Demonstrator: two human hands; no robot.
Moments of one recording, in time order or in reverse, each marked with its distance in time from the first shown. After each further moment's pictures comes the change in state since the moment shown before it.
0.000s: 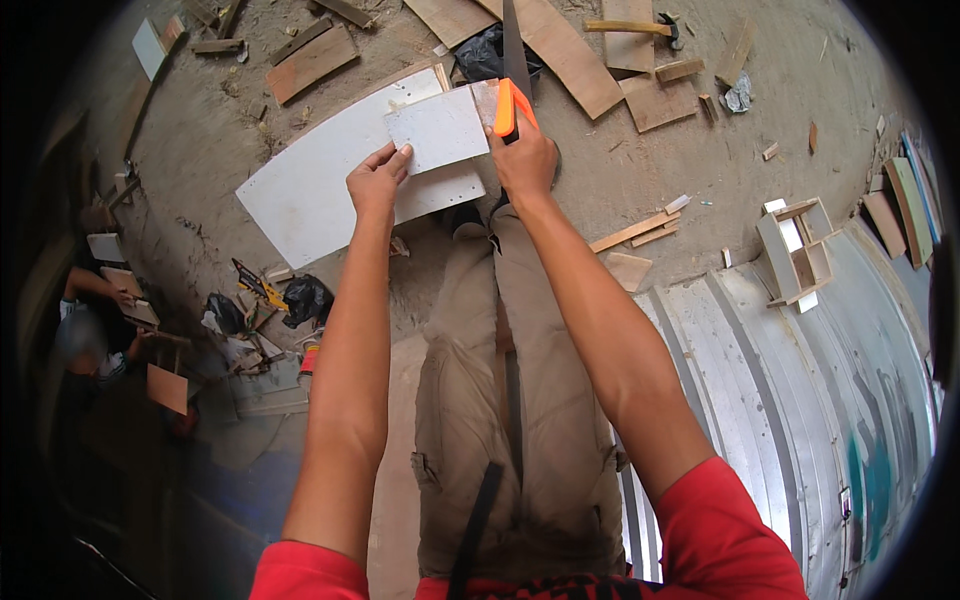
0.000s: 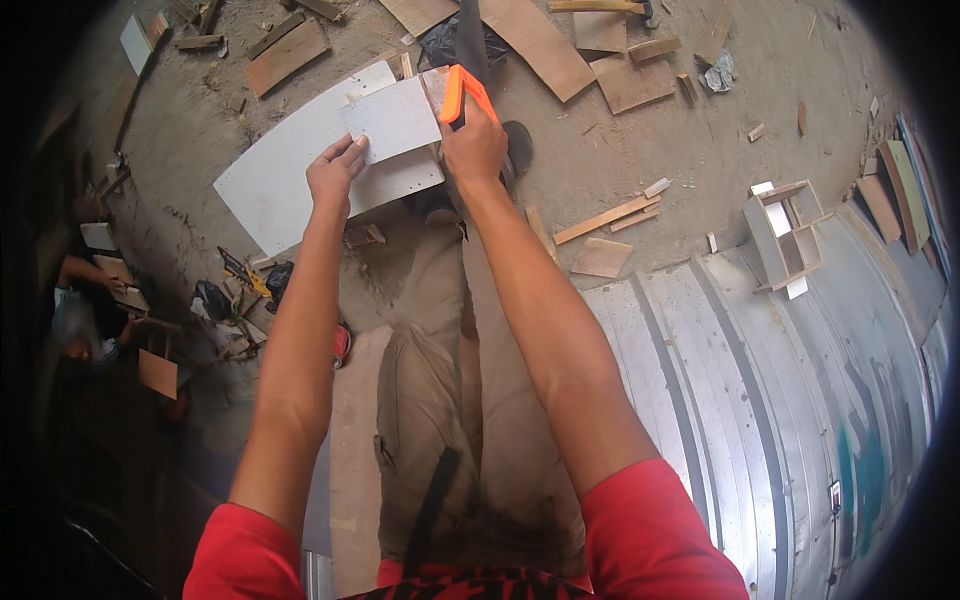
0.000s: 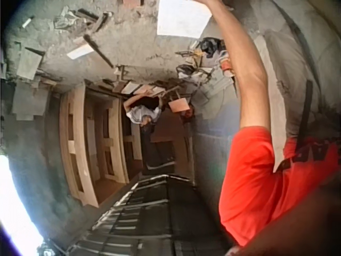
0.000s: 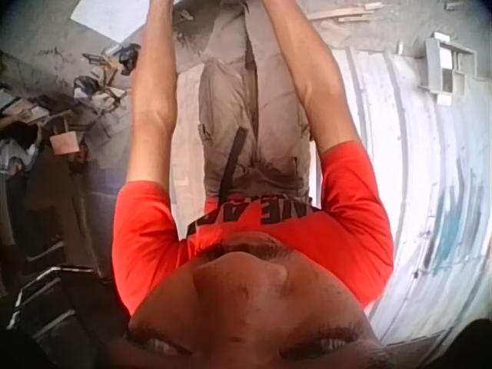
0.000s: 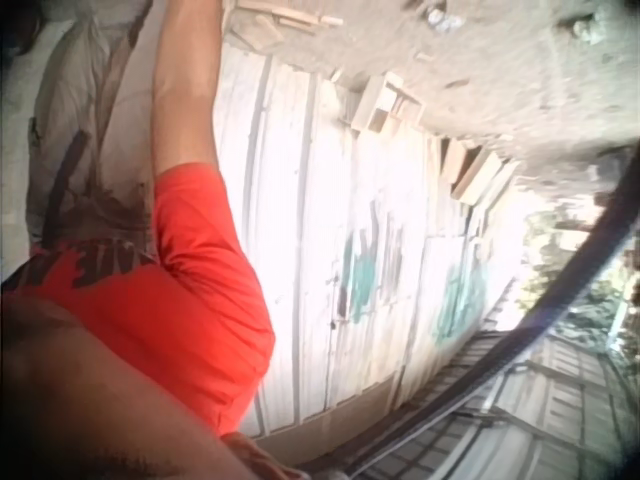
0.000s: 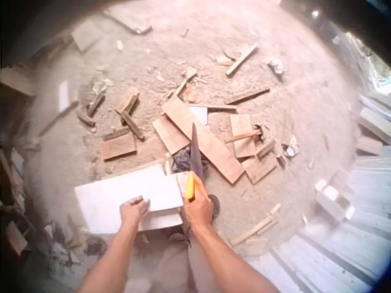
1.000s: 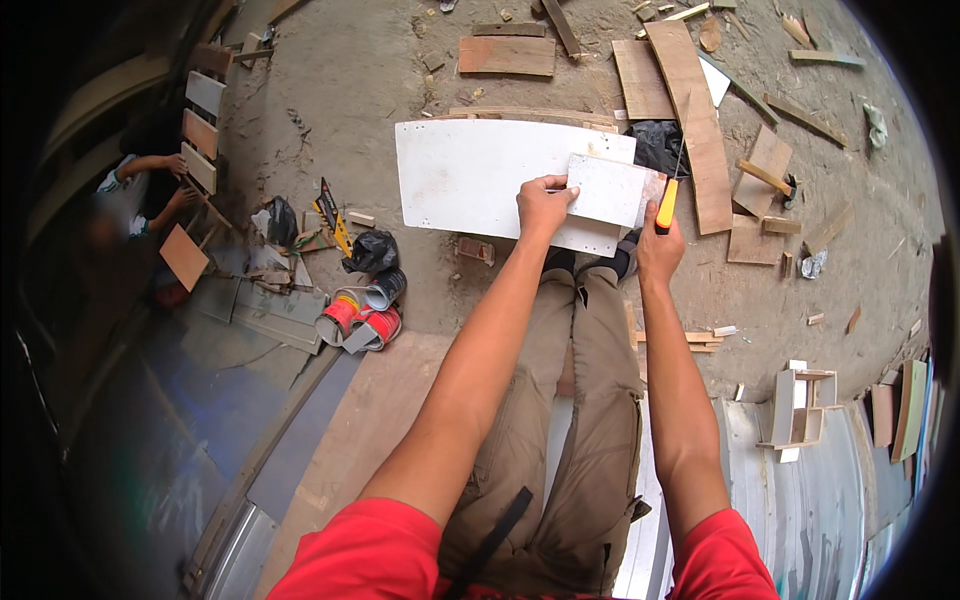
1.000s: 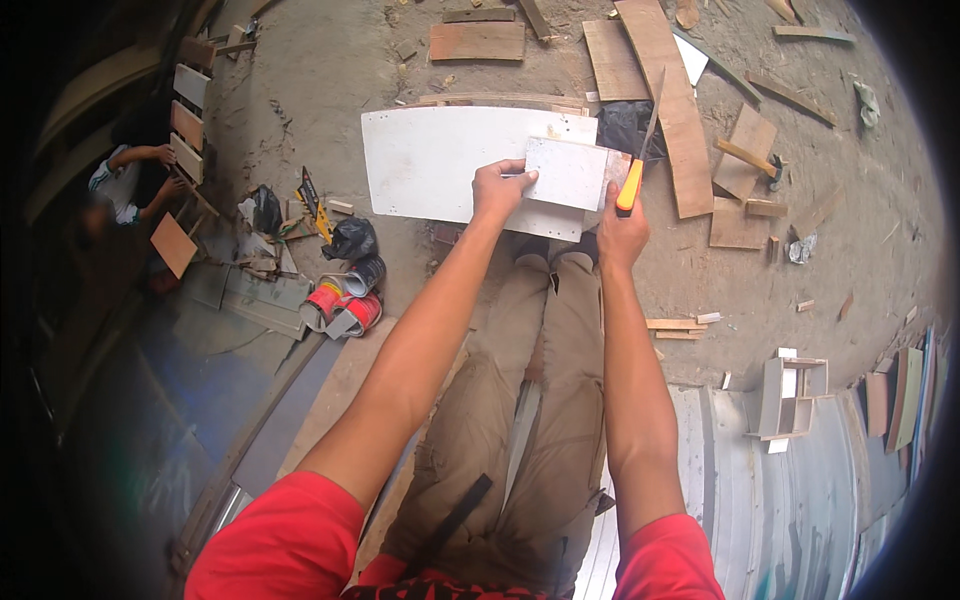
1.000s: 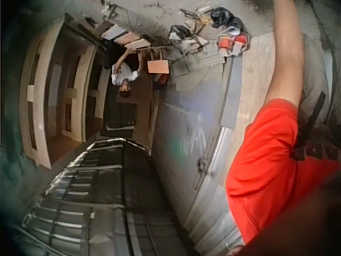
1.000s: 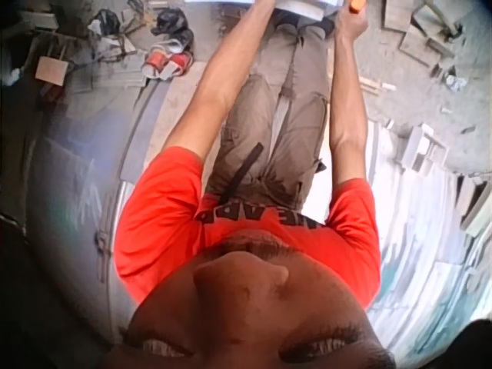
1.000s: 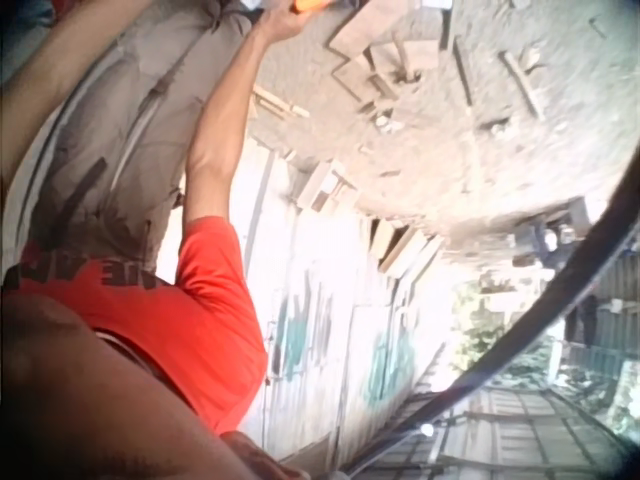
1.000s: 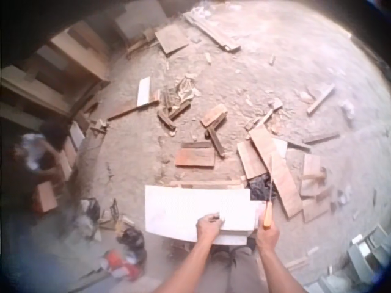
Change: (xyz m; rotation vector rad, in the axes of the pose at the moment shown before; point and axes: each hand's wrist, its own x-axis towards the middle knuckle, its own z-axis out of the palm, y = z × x) left_hand -0.011 0.005 -0.010 0.184 0.091 0.036; right_hand -0.009 -0.018 -0.002 0.067 -0.079 0.031
